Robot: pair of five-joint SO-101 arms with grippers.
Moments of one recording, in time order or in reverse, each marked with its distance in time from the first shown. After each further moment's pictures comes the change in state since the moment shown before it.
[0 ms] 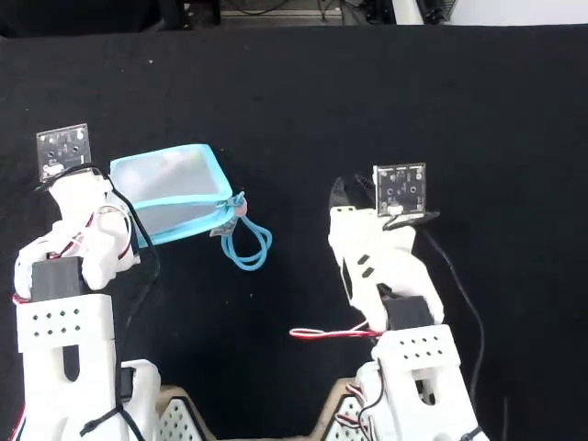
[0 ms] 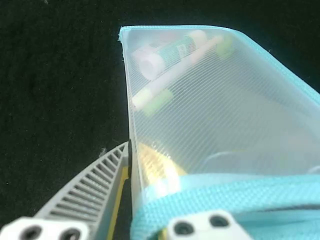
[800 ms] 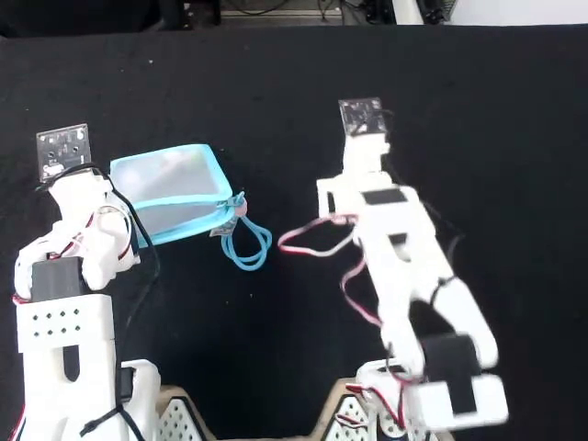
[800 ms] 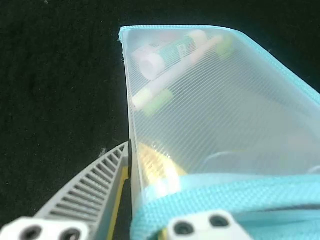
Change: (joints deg) left arm 0.0 0.0 0.1 0.0 0.0; right arm 0.1 56.0 -42.7 24.6 0.1
